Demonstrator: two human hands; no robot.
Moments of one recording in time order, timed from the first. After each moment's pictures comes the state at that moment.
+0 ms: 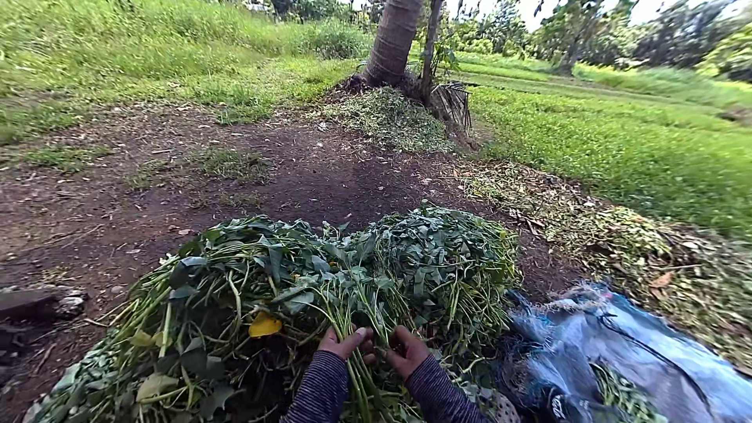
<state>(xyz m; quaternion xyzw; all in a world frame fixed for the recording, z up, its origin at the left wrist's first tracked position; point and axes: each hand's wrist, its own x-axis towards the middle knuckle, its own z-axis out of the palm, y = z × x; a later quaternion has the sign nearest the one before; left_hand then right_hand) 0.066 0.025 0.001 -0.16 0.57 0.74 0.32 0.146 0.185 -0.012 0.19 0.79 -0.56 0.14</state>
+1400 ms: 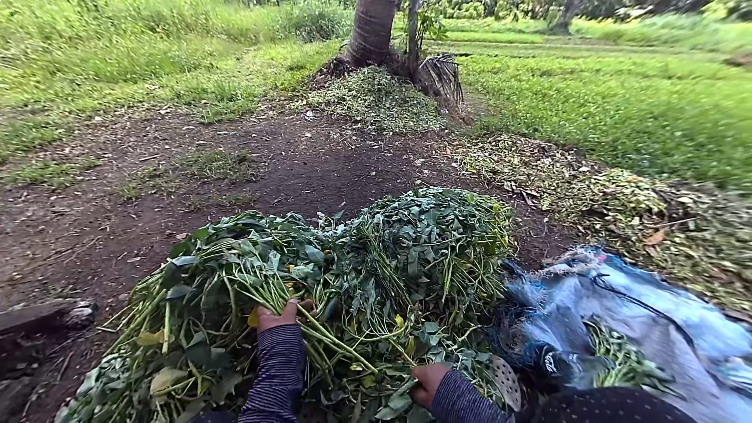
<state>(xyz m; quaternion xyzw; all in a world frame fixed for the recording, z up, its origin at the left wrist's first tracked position) 0.027 -0.012 0.010 -0.22 0.66 0.71 0.02 0.225 0.198 -0.054 0.08 0.89 -0.29 0.33</state>
